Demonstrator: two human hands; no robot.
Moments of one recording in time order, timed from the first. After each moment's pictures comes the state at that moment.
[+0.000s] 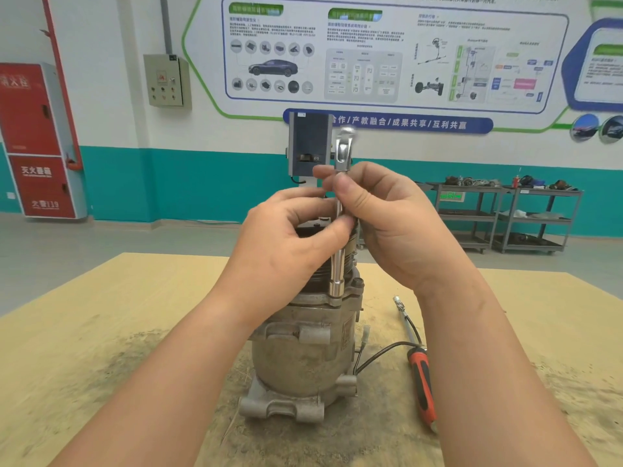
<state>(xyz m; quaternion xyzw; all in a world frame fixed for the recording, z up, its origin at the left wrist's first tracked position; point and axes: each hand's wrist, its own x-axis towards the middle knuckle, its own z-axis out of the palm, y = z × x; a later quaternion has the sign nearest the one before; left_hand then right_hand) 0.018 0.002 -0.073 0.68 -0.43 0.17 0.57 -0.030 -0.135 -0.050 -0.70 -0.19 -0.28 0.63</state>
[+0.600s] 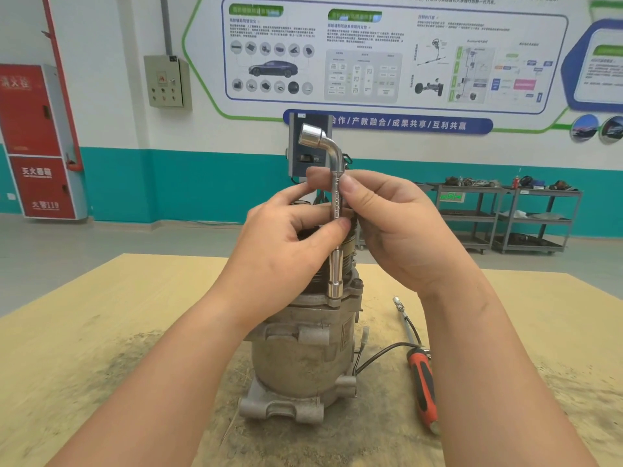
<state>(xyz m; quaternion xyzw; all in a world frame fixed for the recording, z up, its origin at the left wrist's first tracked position) 0.022 0.003 -0.074 0.70 -0.45 0.17 0.53 -0.032 -0.140 -0.051 -0.72 -0.21 -0.25 0.61</state>
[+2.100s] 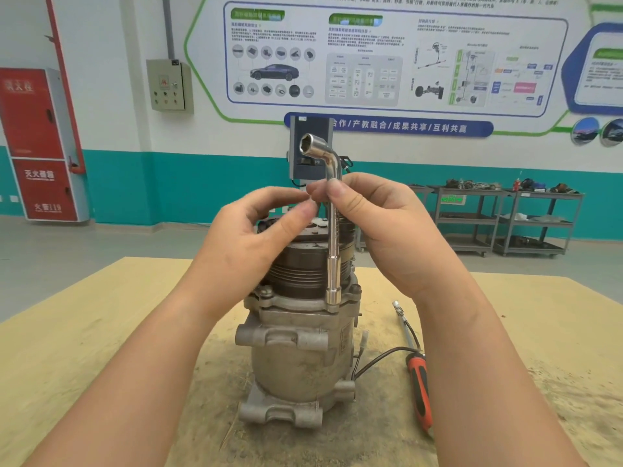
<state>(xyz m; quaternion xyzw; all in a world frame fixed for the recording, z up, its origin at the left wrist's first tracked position) 0.041 0.023 -0.071 0.66 -0.44 0.14 0.60 -0.034 -0.133 -0.048 -0.76 -0.16 -0.31 0.54</state>
